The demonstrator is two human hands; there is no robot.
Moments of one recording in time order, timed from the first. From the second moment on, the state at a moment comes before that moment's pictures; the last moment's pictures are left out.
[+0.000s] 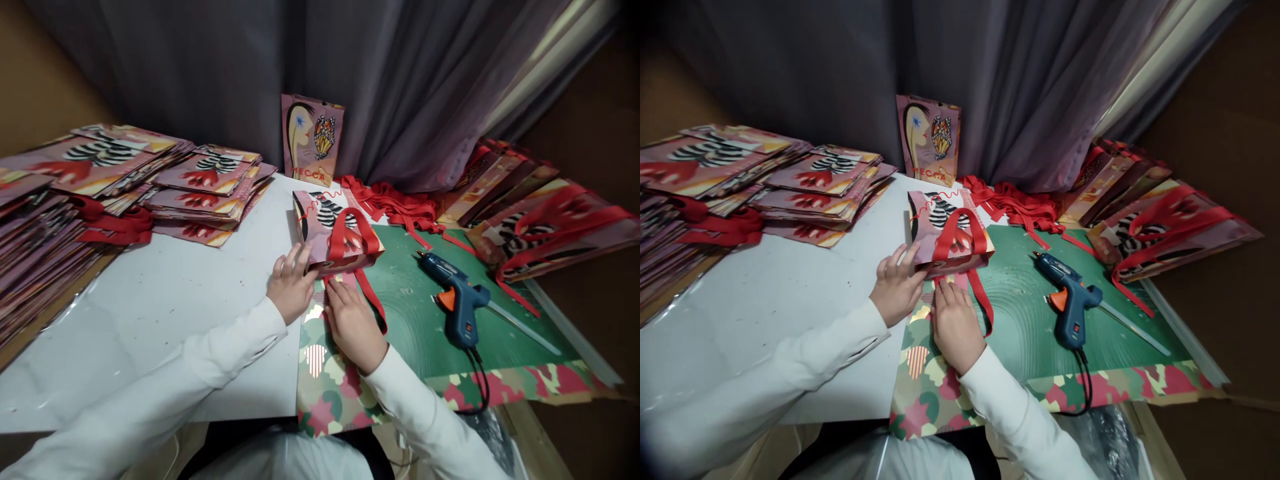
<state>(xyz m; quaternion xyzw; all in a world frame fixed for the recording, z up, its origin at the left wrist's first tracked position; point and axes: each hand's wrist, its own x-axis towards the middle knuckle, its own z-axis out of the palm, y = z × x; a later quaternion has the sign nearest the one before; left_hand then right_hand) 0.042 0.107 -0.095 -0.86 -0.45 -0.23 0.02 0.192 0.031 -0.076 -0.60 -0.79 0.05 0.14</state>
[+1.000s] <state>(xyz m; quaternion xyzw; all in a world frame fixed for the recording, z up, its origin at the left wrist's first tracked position) 0.044 0.107 -0.100 -0.86 -0.44 -0.25 0.03 0.224 0.087 -0.063 -0.59 -0.81 0.01 0.03</state>
